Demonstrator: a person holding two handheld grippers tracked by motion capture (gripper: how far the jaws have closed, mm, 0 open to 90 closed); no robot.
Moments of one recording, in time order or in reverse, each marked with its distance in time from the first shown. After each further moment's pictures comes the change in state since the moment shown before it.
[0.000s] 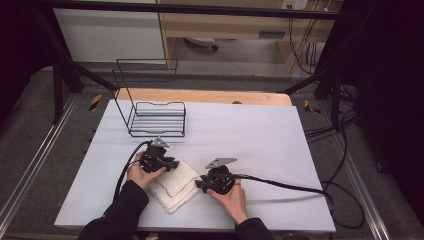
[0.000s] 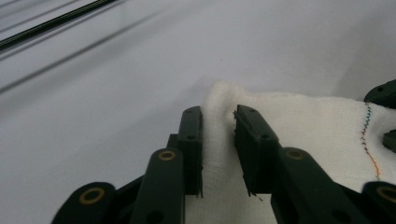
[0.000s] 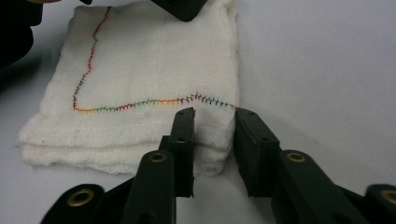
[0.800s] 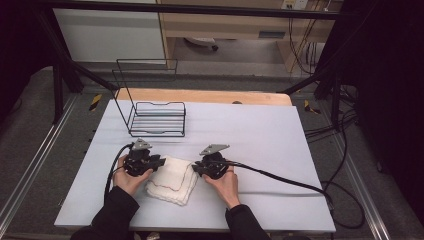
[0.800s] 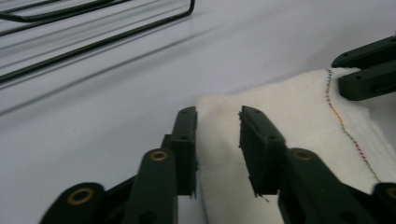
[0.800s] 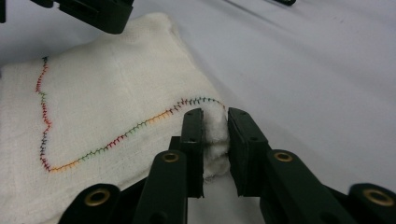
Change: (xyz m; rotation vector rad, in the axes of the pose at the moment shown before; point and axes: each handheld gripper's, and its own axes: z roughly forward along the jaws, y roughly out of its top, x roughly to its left) left arm 0.014 -0.023 -0.033 -0.136 0.124 -0.066; right arm -0.019 0.035 0.023 -0.051 -0.040 -0.099
